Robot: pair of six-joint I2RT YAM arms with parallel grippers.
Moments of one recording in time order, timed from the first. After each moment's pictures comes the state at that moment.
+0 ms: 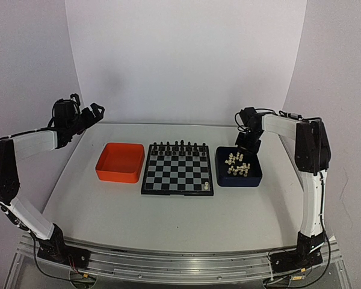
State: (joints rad) left arm -0.10 1.51 1.03 0.22 0.10 -0.57; right arm 0.28 2.21 1.80 -0.77 0.09 0.68
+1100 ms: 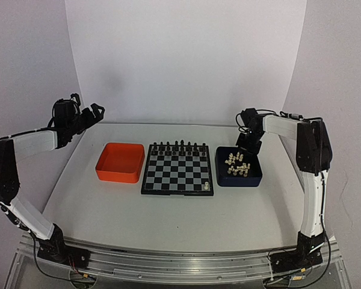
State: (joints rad) left arm -0.10 1.51 1.03 0.22 0.10 -0.55; right arm 0.28 2.20 1.76 -0.75 0.08 0.69
